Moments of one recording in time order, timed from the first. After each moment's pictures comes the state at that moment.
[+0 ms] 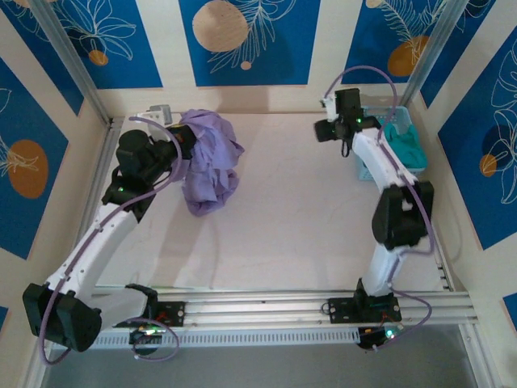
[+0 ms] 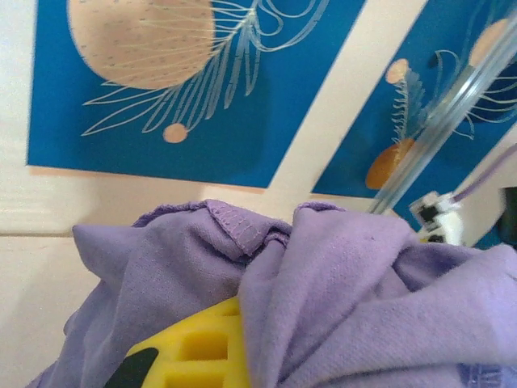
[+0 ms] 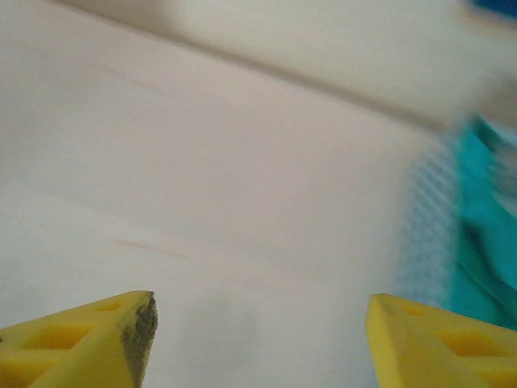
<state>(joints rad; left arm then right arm) -0.32 1.14 1.06 0.03 0.21 -0.41 0.21 1.70 1.55 -0.51 -0.06 -0.16</state>
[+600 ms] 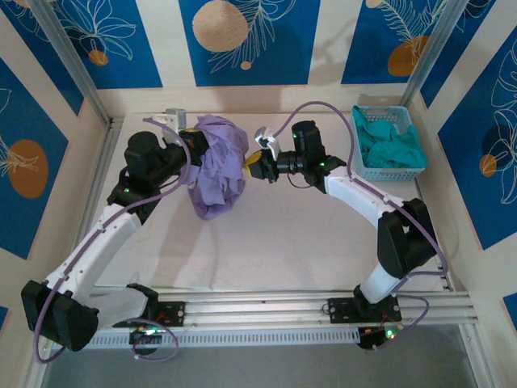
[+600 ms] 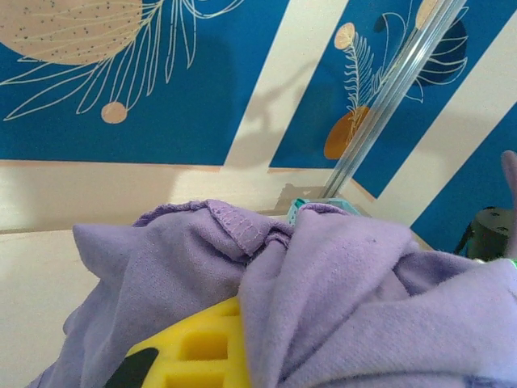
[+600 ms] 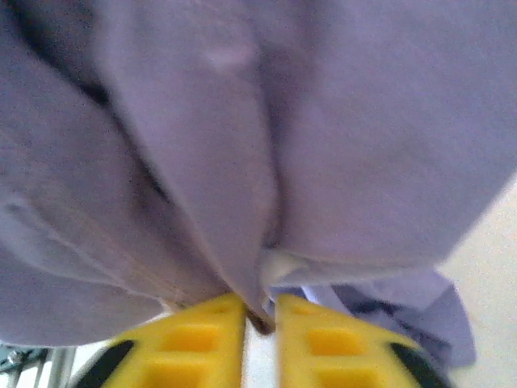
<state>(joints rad) -0.39 1.14 1.06 0.01 0.25 -0.38 0.49 1.61 1.21 -0.02 -0.85 -0.06</state>
